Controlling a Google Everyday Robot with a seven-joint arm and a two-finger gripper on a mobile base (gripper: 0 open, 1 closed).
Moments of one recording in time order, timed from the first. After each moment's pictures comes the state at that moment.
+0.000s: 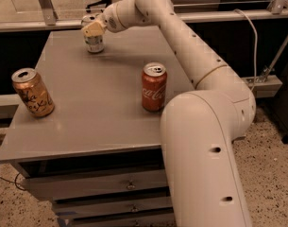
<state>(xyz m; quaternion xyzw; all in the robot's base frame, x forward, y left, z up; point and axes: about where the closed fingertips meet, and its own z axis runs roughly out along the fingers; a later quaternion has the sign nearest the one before) 0.838 0.165 0.904 -0.48 0.69 0.28 0.47</state>
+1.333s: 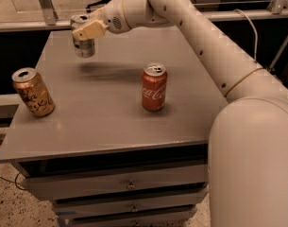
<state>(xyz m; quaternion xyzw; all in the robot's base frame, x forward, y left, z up) 0.733 0.165 0.951 -0.53 0.61 0.35 0.47</state>
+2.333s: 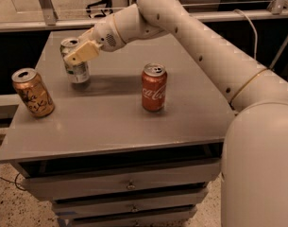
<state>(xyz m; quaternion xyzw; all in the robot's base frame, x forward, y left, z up) 0.658 0.183 0.917 -0.58 0.60 0.38 0.39</state>
